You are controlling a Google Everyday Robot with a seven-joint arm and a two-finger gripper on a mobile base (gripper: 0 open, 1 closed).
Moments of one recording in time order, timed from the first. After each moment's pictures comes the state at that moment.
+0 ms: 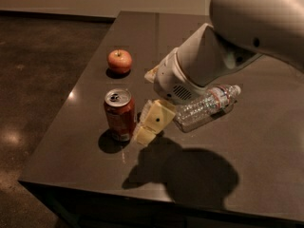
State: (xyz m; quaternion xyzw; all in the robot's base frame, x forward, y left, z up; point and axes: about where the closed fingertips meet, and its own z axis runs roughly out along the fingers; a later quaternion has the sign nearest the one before) arm 0.444 0.015 0.911 -0.63 0.70 0.19 0.27
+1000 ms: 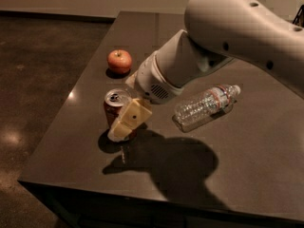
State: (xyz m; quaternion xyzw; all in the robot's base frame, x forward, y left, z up) arm 0.457 0.061 0.899 -0.62 0.70 0.24 0.28
